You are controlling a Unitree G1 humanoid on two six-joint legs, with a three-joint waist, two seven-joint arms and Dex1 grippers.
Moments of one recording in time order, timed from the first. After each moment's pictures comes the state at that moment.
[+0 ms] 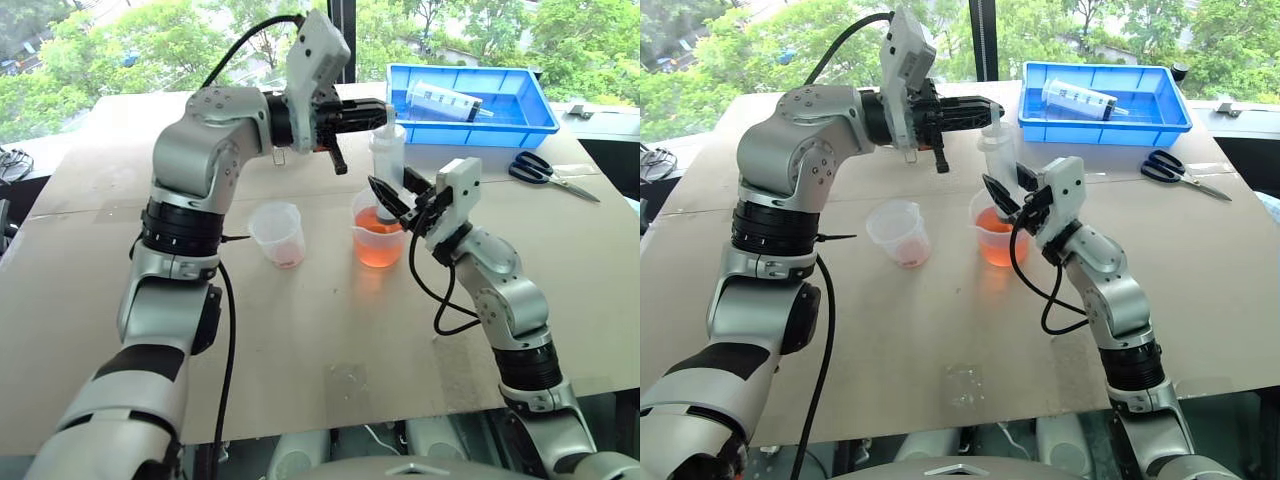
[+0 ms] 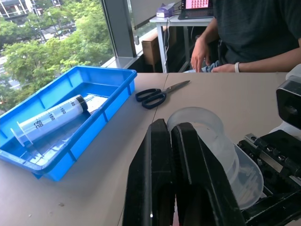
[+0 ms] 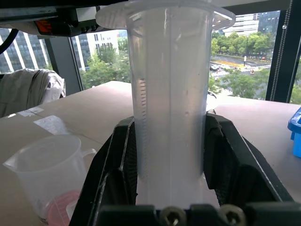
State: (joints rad) left arm -1.12 0.50 -0.12 0.17 -0.41 0.61 -0.99; right arm -0.44 -0.17 0.12 -0.24 0.32 0.32 0.43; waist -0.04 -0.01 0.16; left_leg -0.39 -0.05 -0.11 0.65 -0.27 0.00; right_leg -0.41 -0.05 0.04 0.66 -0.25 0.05
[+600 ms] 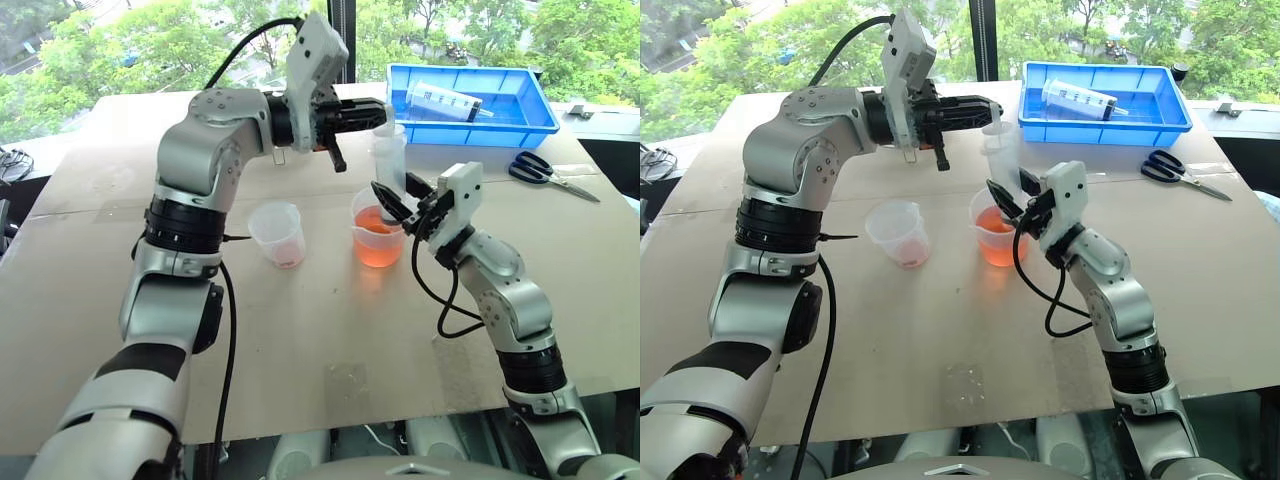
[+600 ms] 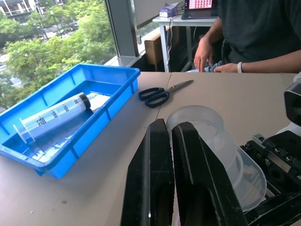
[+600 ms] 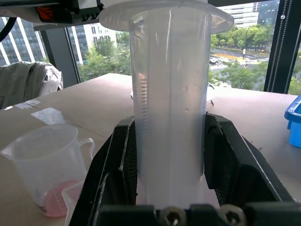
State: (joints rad) left arm -1.14 0.50 -0.12 0.23 -0.40 0.58 -0.99; right arm -0.42 -0.18 0.12 -0.24 0.31 0.34 0.43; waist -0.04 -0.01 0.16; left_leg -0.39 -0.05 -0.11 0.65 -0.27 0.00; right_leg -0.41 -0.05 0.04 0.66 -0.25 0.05
